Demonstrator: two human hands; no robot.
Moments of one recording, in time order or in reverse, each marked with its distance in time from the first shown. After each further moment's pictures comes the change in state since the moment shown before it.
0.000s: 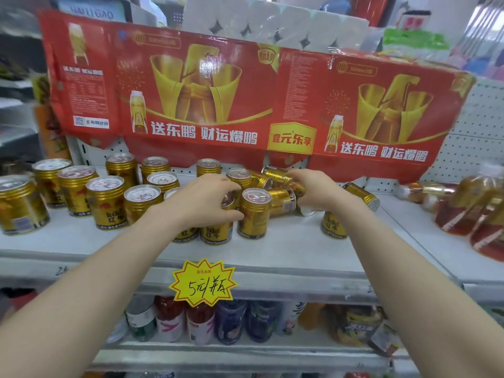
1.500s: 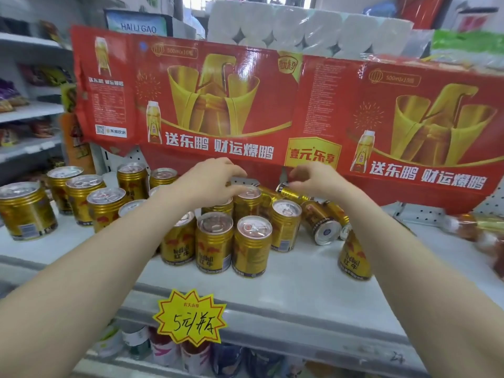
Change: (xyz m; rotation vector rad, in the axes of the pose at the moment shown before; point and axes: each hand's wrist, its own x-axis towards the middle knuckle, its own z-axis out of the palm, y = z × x) left_hand 0.069 -0.027 -0.017 0.011 0.066 -0.189; right_hand 0.082 0.012 -0.020 0.234 0.013 -0.059
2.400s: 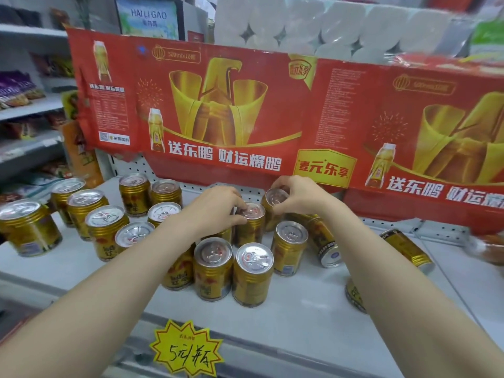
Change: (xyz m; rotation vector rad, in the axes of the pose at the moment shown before) left_hand 0.020 -0.004 0.020 -0.018 -0.111 -0.026; right_hand 0.048 -0.018 0.017 0.069 -0.176 -0.077
